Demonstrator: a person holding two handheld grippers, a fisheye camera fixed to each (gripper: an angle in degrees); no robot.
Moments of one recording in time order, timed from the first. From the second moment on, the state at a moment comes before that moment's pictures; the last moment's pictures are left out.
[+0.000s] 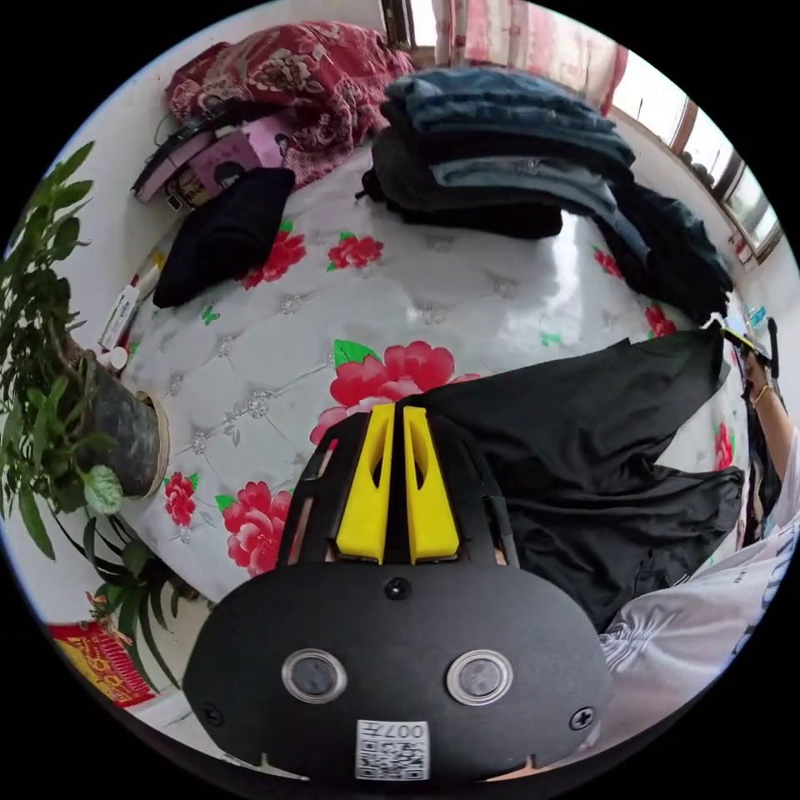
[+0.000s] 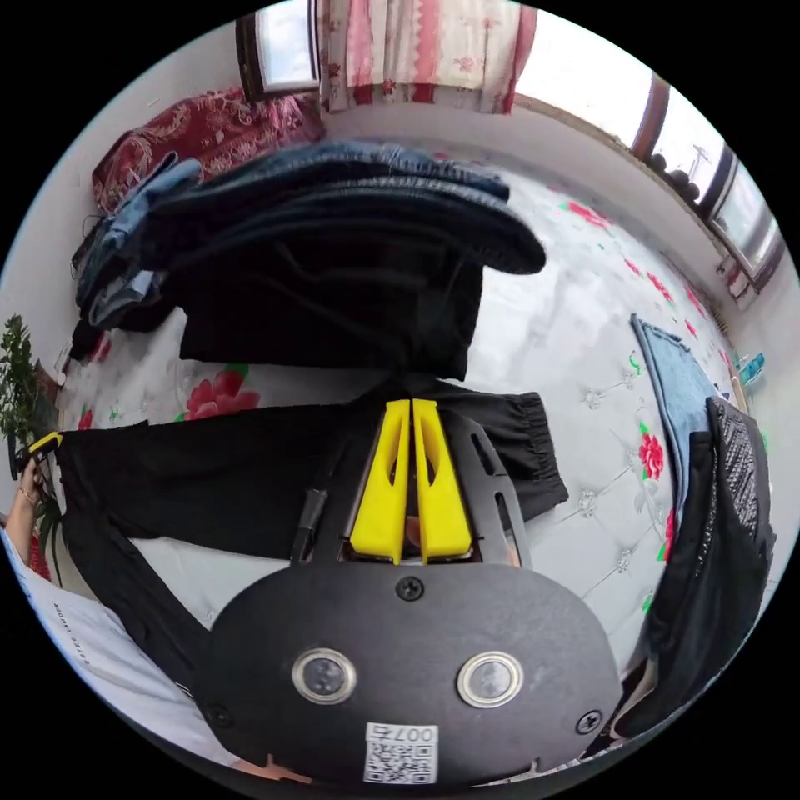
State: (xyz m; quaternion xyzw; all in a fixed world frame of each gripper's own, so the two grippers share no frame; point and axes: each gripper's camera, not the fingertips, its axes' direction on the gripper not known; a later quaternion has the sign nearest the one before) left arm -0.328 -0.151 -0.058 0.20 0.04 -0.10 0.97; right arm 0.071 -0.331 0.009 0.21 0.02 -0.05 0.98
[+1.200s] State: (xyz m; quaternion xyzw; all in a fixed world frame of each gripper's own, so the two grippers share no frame) left arm -0.339 -0.187 -0.015 0.10 0.07 0.02 0.99; right arm 0.144 -0.251 0.050 0.08 0.04 -0.01 1.00
